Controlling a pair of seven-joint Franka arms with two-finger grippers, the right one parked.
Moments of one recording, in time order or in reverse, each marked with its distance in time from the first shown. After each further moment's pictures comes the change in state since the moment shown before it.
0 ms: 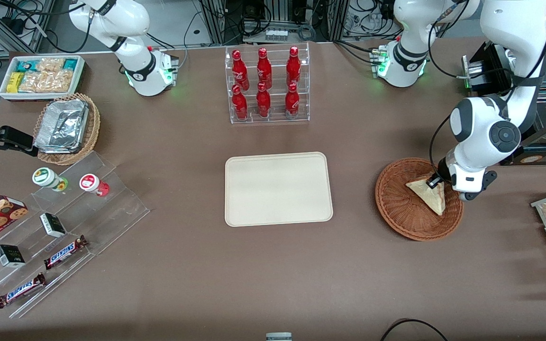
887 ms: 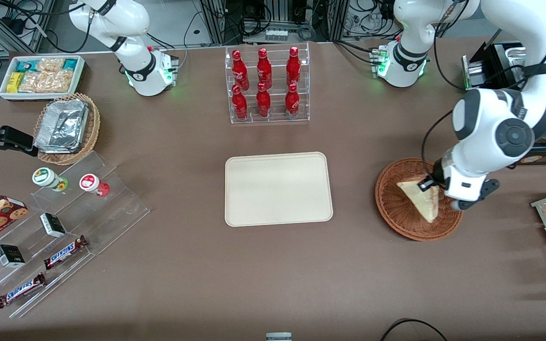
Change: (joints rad) arm -0.023 -0.009 -0.141 0.308 0.000 -0.348 -0.004
